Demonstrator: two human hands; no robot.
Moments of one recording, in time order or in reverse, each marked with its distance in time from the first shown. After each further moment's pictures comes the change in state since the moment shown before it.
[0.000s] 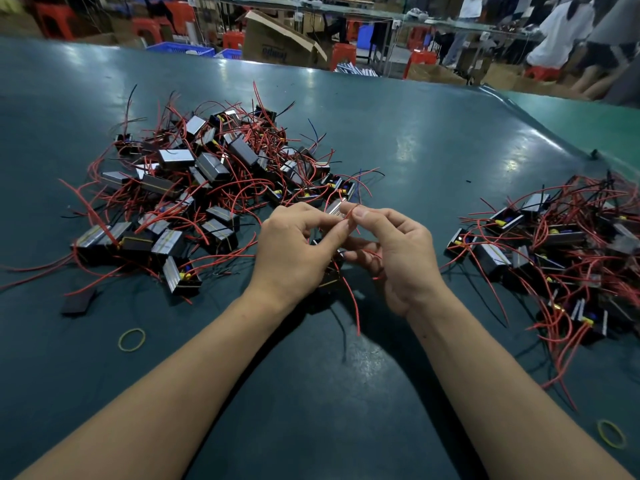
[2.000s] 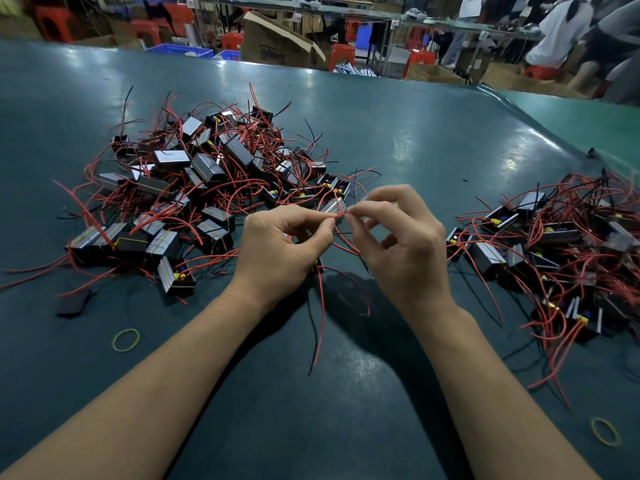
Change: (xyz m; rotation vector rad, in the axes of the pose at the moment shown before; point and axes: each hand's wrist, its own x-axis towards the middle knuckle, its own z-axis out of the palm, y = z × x) left_hand 0.000 0.003 -0.009 -0.114 -0.009 -0.029; right_hand 0.002 -0.001 -0.020 -1.023 0.047 -1.064
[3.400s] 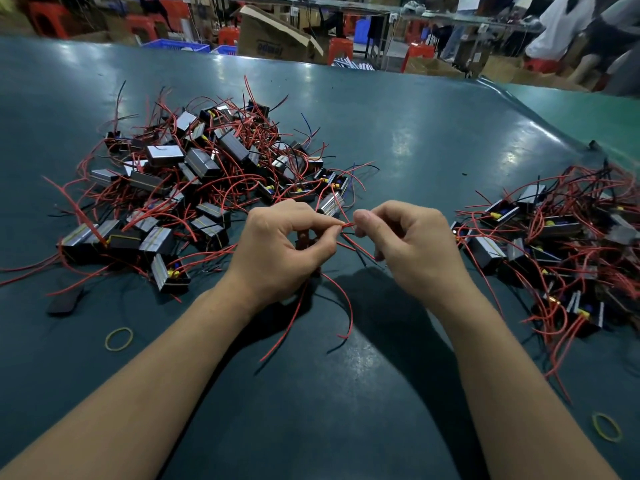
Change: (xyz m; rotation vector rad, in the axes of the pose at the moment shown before) left_hand 0.001 -0.001 -0.005 0.122 -0.105 0.281; right_hand 0.007 0.000 -0.021 0.178 -0.327 0.471
